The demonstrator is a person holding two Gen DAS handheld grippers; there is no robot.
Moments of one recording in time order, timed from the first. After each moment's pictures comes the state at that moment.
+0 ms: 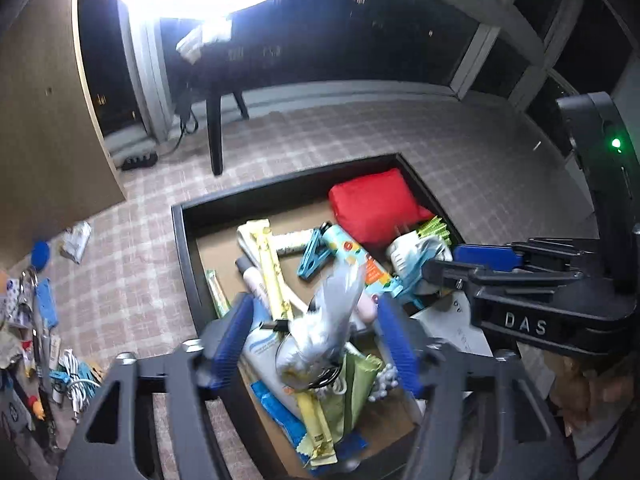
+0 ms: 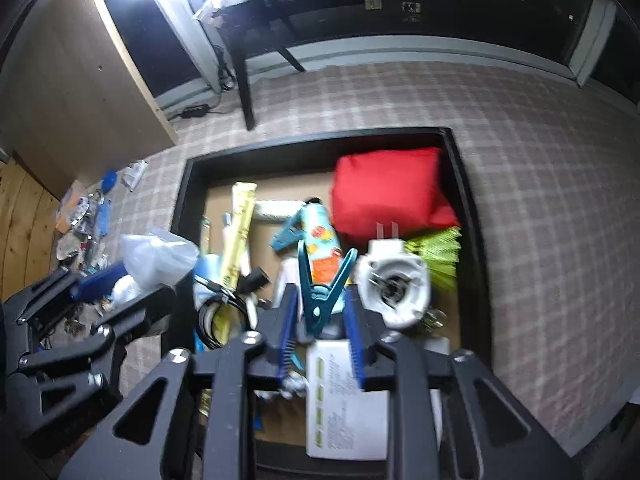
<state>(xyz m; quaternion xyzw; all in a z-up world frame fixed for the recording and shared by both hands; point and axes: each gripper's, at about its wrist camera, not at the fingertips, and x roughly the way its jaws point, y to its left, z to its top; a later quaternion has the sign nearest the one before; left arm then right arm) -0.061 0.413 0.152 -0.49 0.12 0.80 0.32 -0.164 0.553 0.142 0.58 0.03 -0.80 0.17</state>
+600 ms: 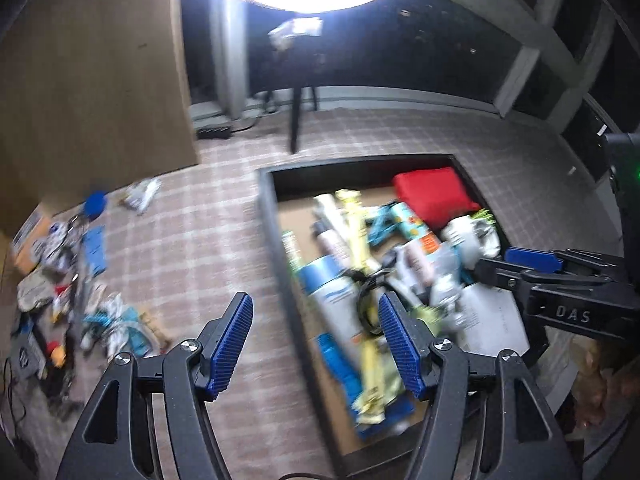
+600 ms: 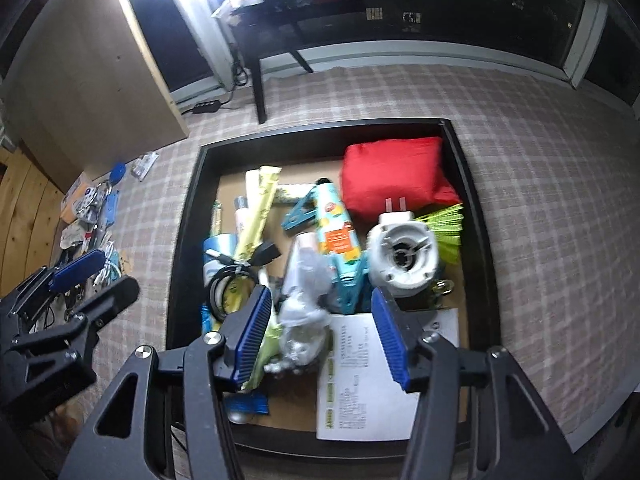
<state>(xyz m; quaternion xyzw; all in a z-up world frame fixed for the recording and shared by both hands) -0.048 0.328 0.150 -0.49 0.10 0.83 0.24 -0.127 0.545 0.144 0.55 0.03 -0.81 0.18</state>
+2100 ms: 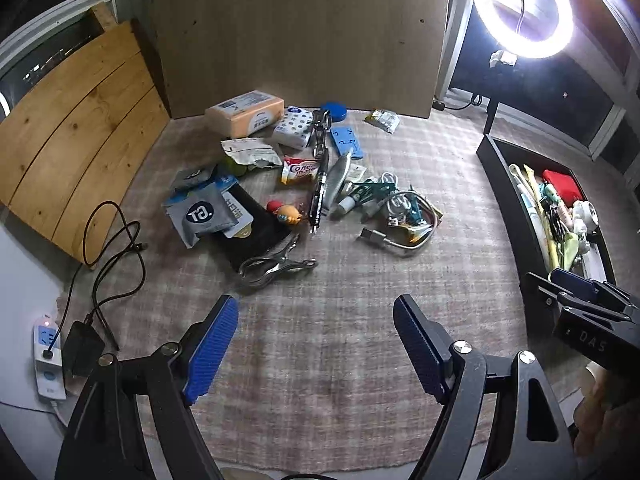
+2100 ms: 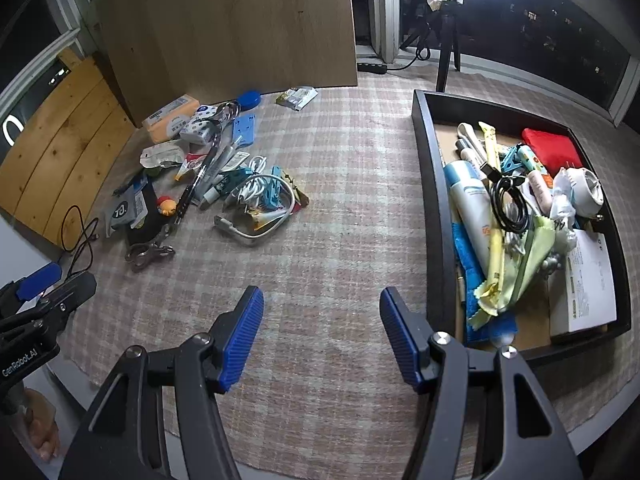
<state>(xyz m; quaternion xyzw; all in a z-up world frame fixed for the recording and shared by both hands) 0.011 0.030 0.153 -0.49 0.06 0.87 0.07 0.068 0.344 0.120 0.51 0.07 -0.82 0.24</state>
